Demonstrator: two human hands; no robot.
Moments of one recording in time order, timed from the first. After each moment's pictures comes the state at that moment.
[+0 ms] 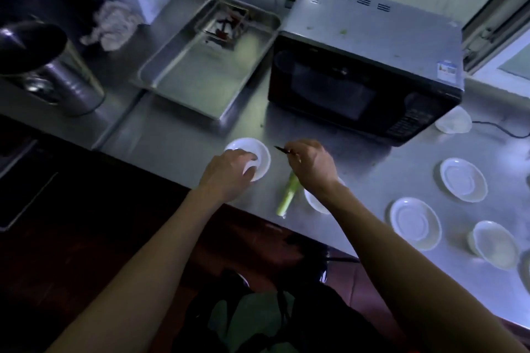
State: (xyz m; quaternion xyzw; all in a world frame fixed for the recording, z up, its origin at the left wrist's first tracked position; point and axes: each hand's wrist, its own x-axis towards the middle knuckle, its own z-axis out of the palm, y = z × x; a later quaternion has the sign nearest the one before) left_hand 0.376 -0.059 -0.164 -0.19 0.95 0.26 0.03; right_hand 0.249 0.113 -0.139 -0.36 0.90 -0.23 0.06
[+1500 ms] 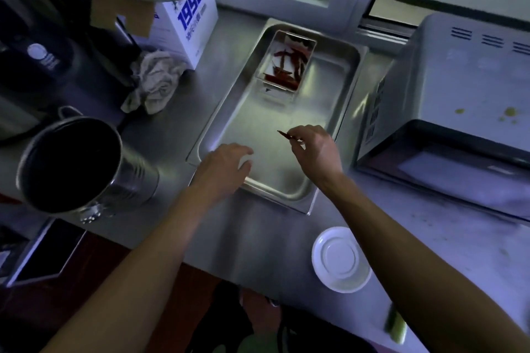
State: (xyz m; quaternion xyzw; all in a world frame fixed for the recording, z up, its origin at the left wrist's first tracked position) left_hand 0.266 -0.401 -0.170 -0.20 0.94 0.27 0.05; right_hand 0.121 -0.224 -0.172 -0.33 0.89 -0.30 0.07
